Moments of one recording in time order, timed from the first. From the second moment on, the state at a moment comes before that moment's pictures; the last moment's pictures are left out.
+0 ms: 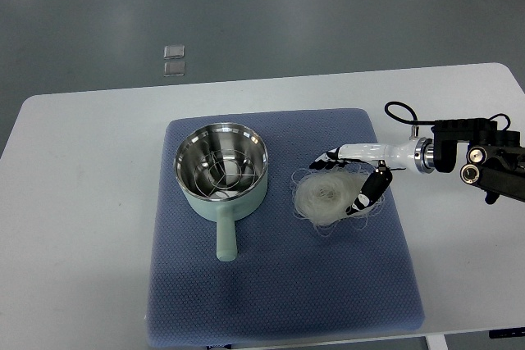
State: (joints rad) left arm 0.03 0.00 -0.04 -0.19 0.01 -0.04 0.15; right arm 0.93 -0.59 0.09 1.19 -1.14 0.22 0.18
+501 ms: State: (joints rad) left arm 0.03 0.00 -0.04 -0.19 0.01 -0.04 0.15; right arm 0.93 -0.61 0.09 1.19 -1.19 0.18 0.20
